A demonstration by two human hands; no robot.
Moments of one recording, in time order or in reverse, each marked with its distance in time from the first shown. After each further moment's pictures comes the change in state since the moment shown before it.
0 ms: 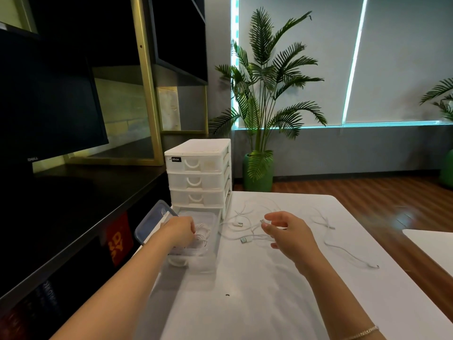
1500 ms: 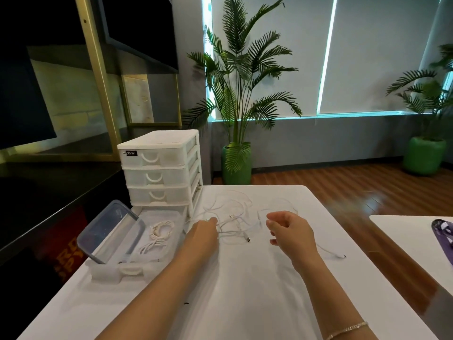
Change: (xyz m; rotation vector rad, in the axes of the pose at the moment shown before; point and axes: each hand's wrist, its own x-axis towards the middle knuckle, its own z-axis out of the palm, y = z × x) left_hand 0.023 0.112 0.069 -0.054 0.152 0.212; right_hand 0.018 0.045 -0.047 0.073 0.216 0.099
